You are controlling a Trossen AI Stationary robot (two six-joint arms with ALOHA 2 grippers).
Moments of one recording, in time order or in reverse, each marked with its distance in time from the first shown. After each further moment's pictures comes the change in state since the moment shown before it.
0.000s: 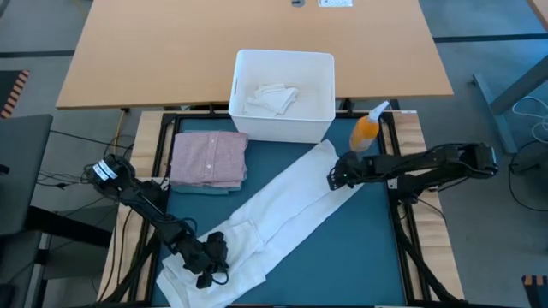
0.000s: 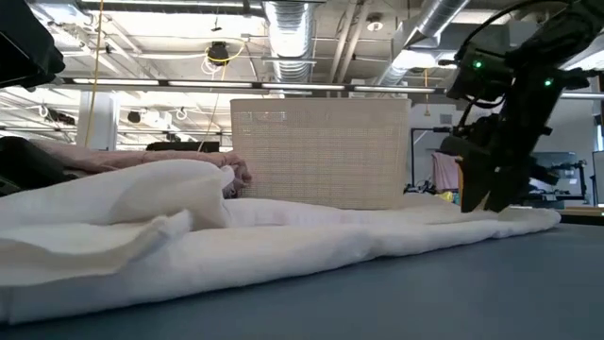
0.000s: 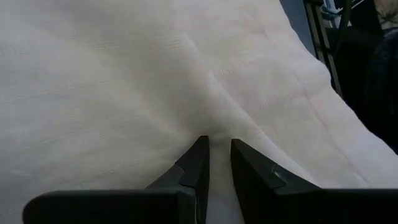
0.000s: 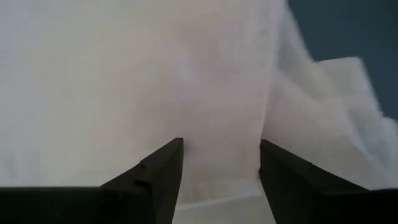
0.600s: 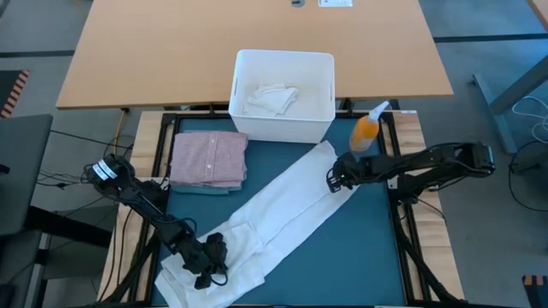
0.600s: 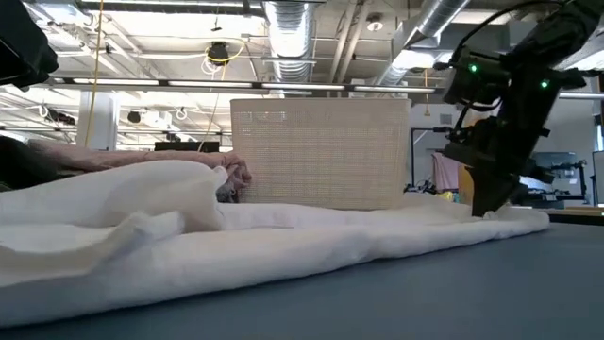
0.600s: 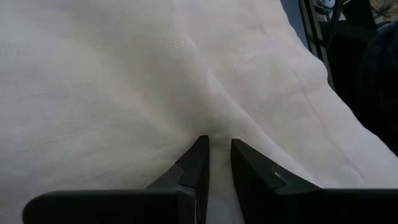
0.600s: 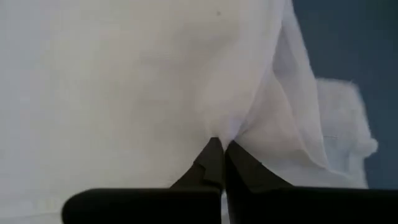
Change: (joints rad) left arm -0.003 0.001 -0.002 -0.004 0.029 -0.001; right arm 0.009 0.053 0.022 -0.026 0.028 -0.099
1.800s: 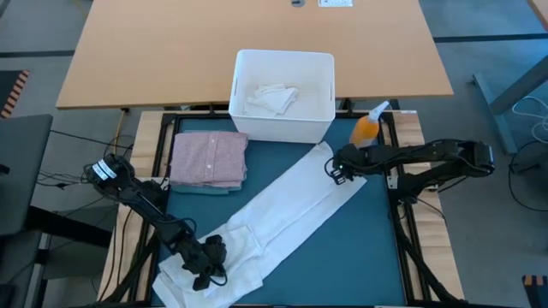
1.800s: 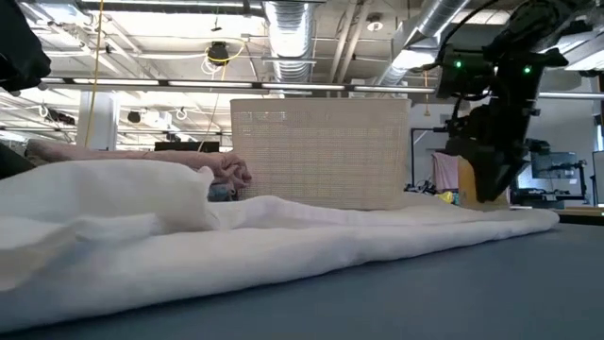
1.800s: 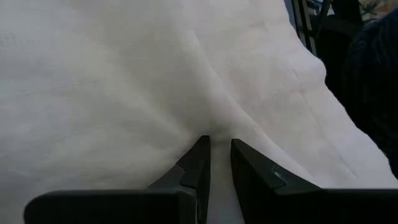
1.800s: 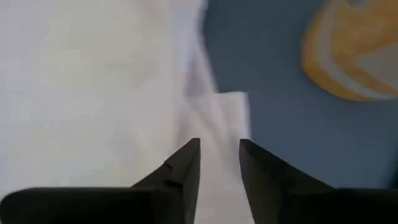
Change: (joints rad) left arm 0.000 0.000 0.000 0.000 0.060 -0.036; right arm -0.078 -0.011 0.142 -0.295 0.072 -0.086
